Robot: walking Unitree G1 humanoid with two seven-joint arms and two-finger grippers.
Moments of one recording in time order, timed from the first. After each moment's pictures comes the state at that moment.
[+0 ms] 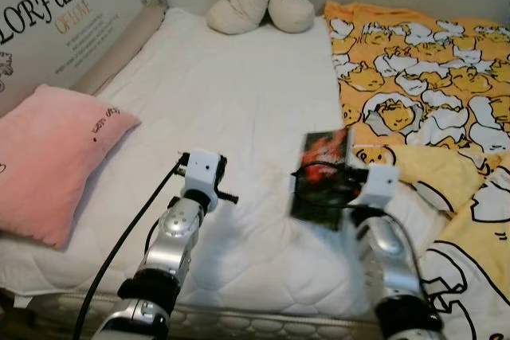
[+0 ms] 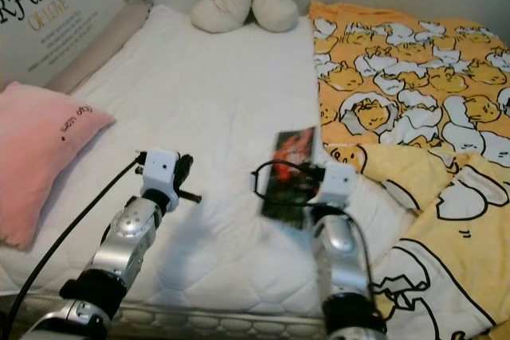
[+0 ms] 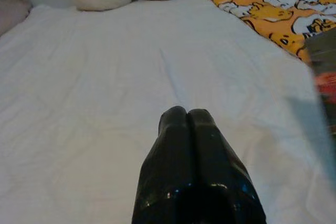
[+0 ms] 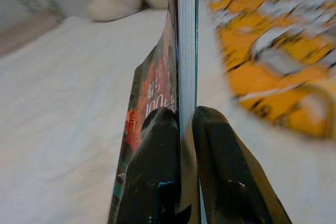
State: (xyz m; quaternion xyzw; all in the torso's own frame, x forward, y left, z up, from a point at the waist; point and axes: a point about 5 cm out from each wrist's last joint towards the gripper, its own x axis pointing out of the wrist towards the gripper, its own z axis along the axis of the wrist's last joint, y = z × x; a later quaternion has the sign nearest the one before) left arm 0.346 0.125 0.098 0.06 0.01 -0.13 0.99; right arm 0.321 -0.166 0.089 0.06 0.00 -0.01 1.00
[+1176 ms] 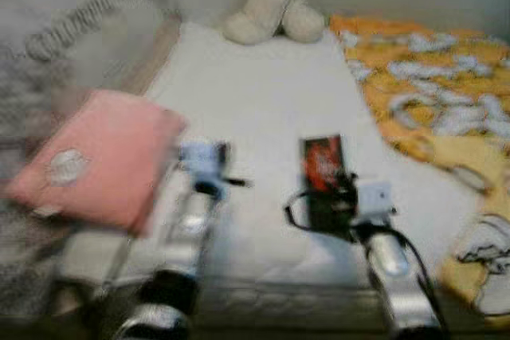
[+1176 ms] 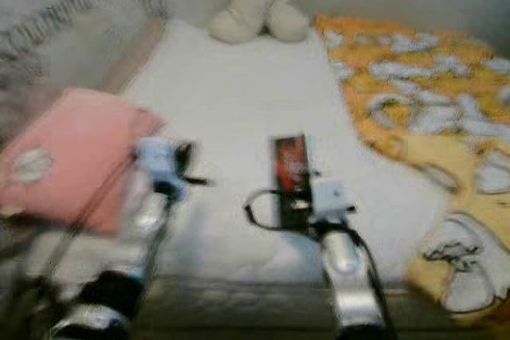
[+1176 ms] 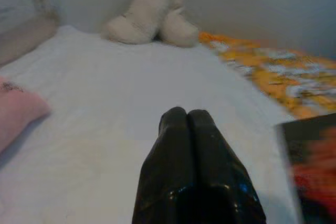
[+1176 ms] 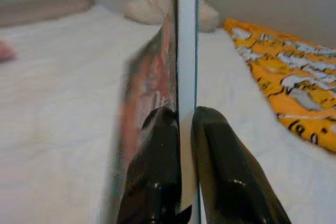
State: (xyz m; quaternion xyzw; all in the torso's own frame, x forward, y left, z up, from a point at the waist) left arm 0.341 0.091 0.115 -0.06 -0.03 -0.12 0.99; right arm 0.296 -0.165 0.077 -0.07 0.00 0.03 1.00
